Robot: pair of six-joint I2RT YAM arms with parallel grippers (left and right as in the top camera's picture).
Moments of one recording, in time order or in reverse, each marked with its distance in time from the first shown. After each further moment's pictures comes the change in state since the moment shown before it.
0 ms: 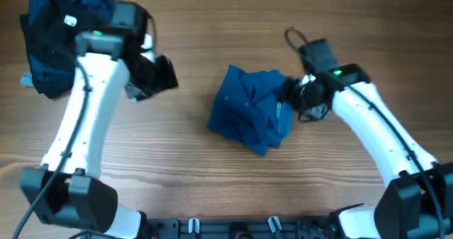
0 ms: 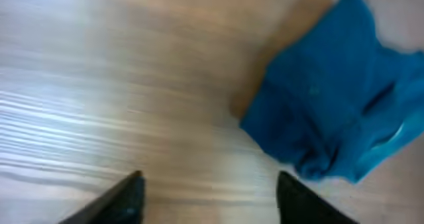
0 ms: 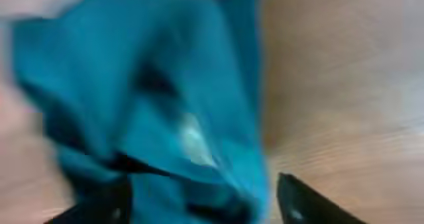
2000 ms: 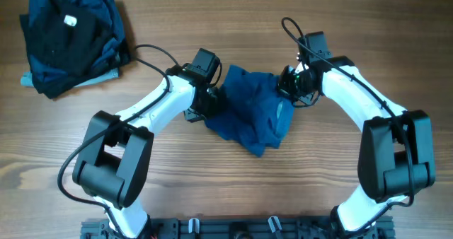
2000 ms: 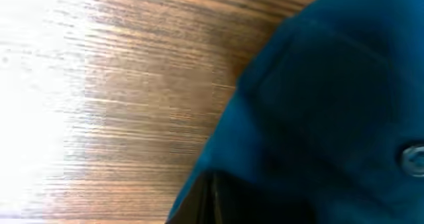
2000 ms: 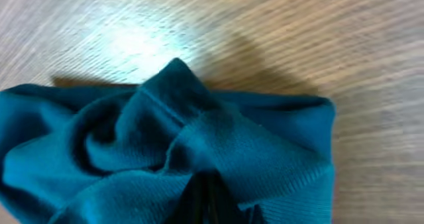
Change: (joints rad) left arm -0.275 0.205 -0.368 0.575 -0.035 -0.254; right arm -0.047 0.275 0.011 0.237 -0.032 0.030
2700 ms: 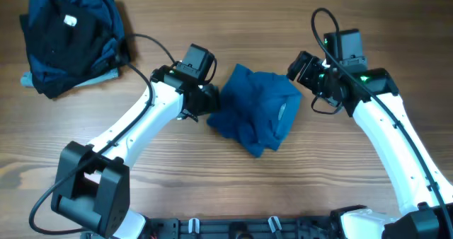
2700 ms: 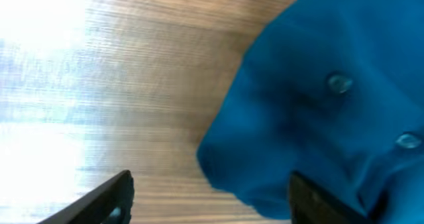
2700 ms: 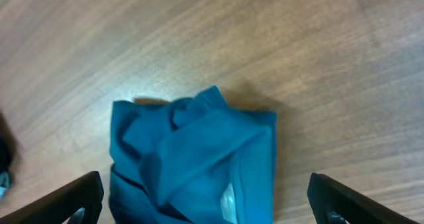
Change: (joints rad) left arm 0.000 -0.183 0.000 -0.079 -0.081 0.080; right arm 0.001 -0.405 0.002 -0.149 0.207 -0.004
